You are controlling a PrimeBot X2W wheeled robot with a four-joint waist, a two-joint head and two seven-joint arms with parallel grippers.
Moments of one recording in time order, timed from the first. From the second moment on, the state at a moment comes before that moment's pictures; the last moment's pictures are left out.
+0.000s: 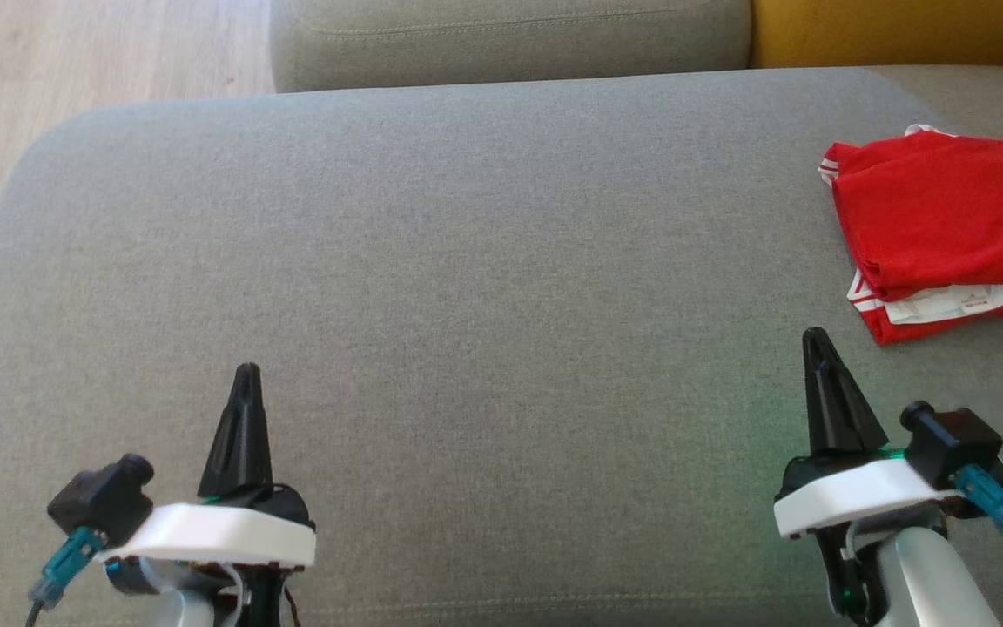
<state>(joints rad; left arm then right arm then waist) 0.04 0.05 -0.15 0.07 -0.56 0.00 -0.24 -0.08 -0.05 0.06 0.29 0.16 0.13 -0.23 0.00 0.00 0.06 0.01</state>
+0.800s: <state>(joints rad) 0.01 0.05 -0.12 0.12 -0.79 -0.02 -0.18 -0.08 -0.05 0.04 0.29 0.47 0.13 -0.17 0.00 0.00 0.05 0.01</state>
